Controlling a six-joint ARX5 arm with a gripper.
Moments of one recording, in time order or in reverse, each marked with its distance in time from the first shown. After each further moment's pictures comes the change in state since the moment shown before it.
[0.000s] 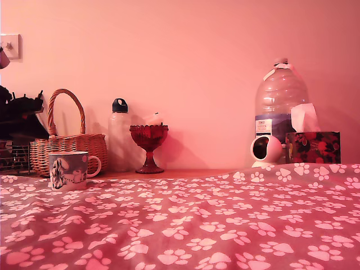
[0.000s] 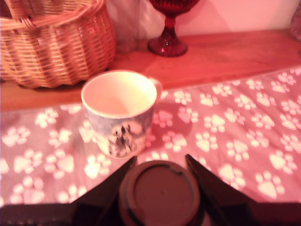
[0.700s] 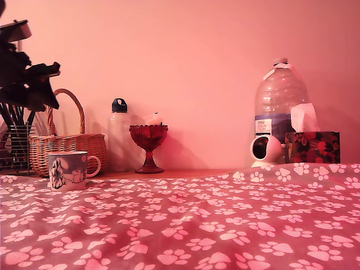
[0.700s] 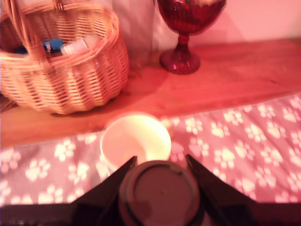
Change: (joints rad) arm -0.012 0.072 0.462 -0.486 -0.058 0.003
